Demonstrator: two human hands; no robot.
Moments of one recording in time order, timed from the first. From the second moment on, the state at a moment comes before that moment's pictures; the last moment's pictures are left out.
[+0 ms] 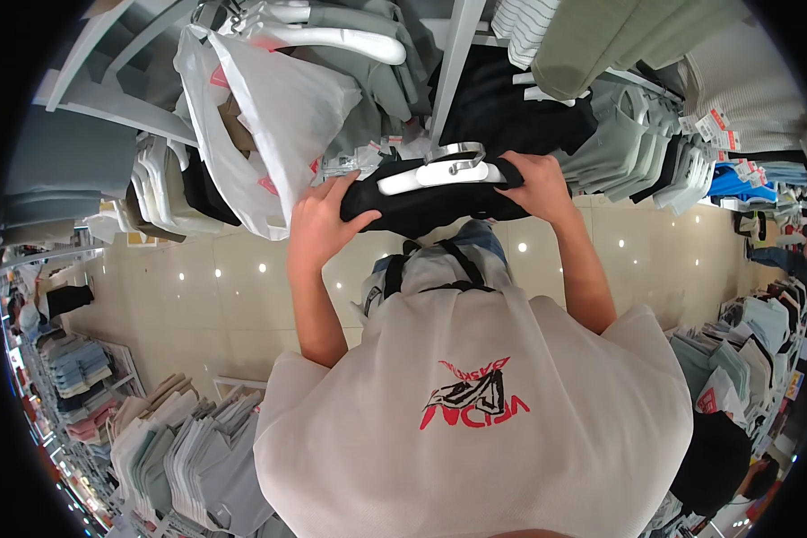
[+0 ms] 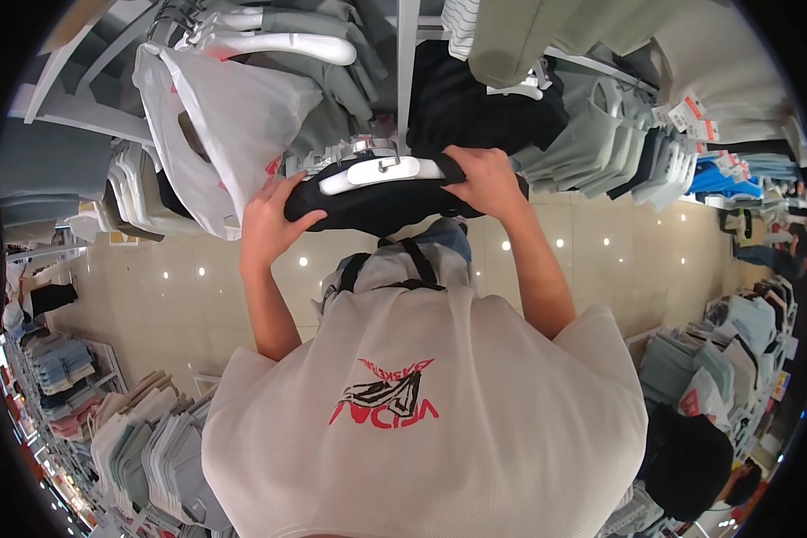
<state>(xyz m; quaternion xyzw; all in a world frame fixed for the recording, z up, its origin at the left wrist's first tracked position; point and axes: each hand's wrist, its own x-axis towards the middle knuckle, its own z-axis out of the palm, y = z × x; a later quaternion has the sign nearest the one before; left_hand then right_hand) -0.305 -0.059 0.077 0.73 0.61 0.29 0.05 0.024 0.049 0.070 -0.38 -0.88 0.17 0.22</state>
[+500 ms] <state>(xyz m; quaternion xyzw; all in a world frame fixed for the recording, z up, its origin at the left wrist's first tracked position) -0.201 -0.076 0.237 0.71 0.03 0.70 0.07 0.028 0.039 0.059 -0.40 -0.87 0.15 0.25</state>
